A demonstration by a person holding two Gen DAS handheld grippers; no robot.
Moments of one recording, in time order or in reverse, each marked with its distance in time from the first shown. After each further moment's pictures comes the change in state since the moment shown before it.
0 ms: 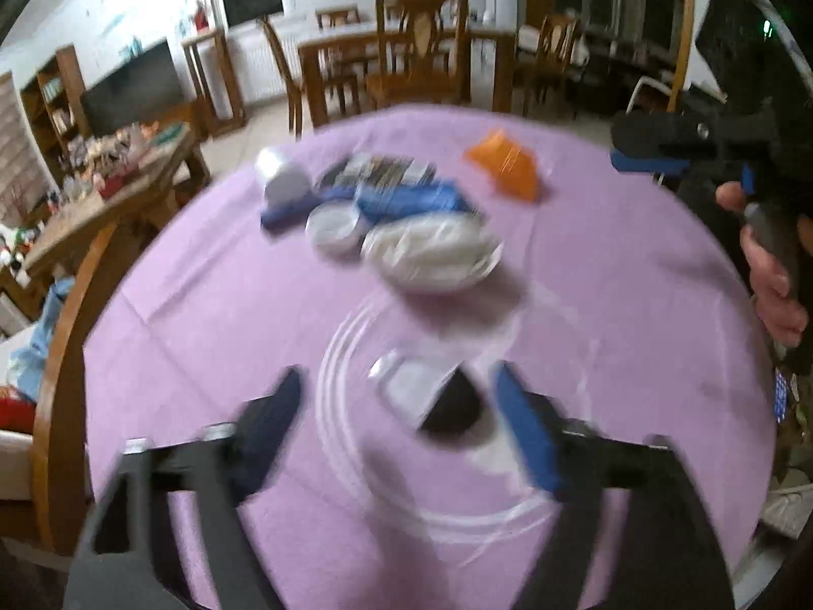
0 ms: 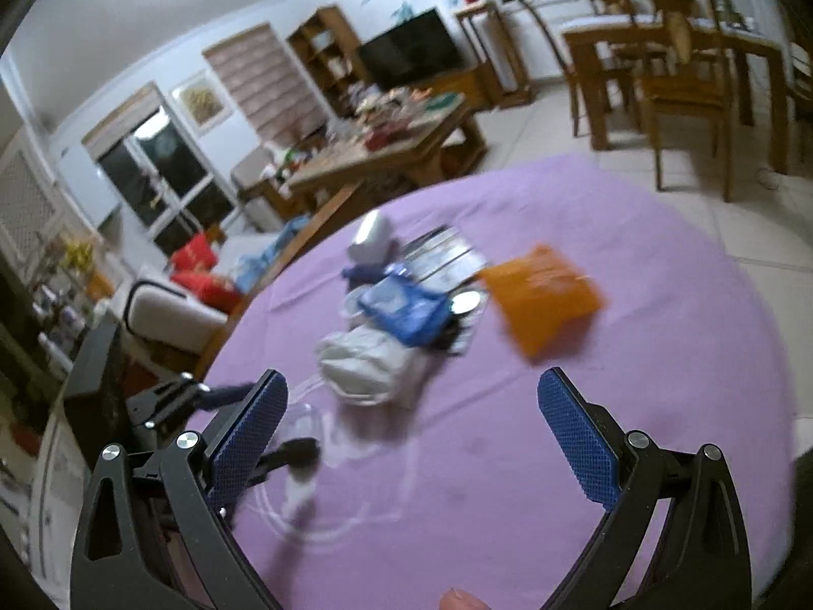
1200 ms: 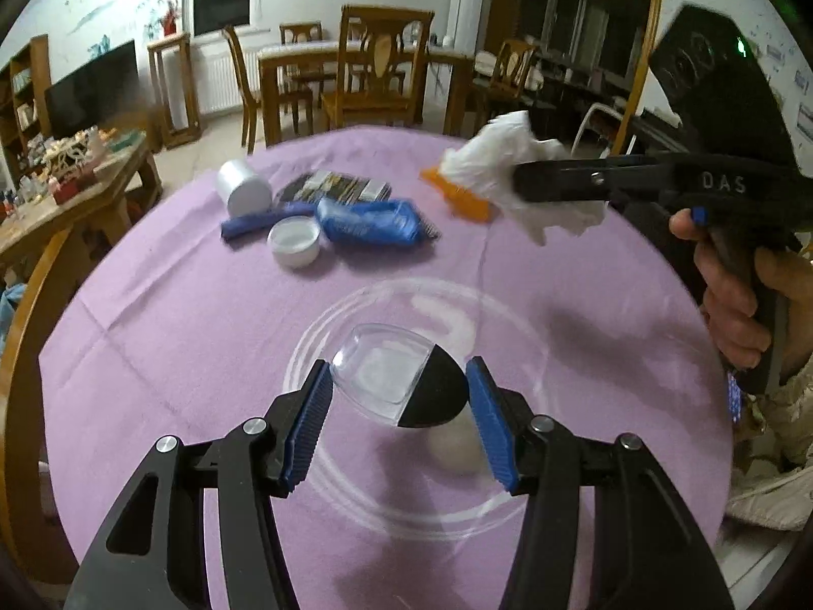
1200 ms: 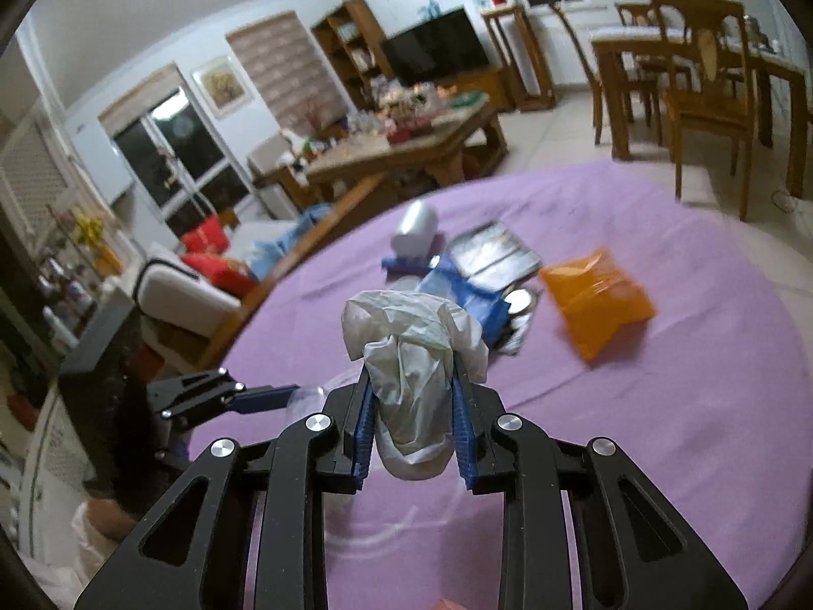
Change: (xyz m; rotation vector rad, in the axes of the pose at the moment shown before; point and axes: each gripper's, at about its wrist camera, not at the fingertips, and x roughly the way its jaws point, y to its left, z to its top) left arm -0.019 0.012 -0.013 0.003 -0.118 -0.178; right arm -0.017 0.013 -0.011 -0.063 -0.039 0.022
